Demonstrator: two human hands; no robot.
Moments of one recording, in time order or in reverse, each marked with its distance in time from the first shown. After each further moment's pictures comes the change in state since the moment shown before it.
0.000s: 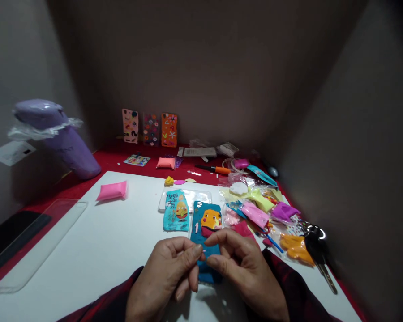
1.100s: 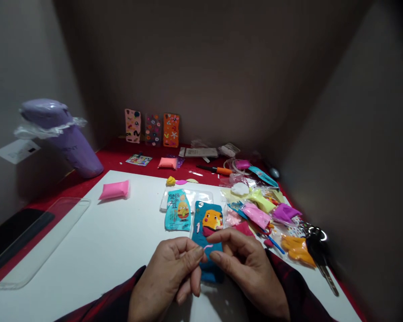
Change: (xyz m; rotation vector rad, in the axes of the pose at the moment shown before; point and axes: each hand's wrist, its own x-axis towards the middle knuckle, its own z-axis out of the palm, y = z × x) left_hand -0.006 0.002 0.000 0.019 -0.024 0.031; right_hand 0.000 0.006 -0.001 0.064 0.011 0.018
